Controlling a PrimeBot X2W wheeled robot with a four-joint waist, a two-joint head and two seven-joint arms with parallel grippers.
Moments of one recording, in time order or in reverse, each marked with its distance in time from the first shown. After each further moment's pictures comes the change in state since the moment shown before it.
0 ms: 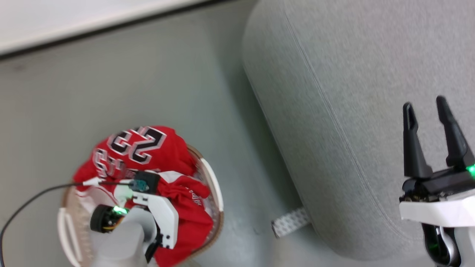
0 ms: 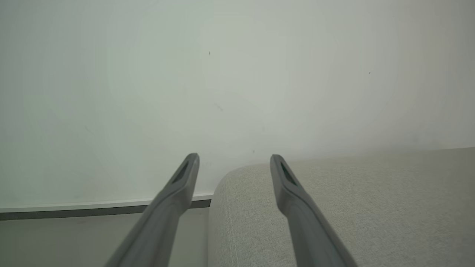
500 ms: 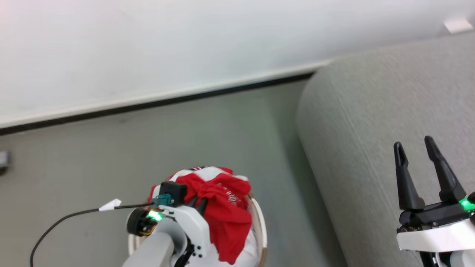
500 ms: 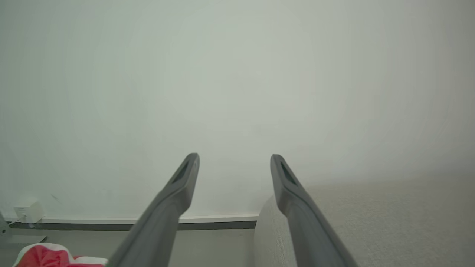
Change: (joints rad) left arm 0.129 -0.029 -0.234 -0.233 -0.265 -0.004 -0.129; right arm 0.124 -0.032 0.018 0.051 -0.004 0.000 0.000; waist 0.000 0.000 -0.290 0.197
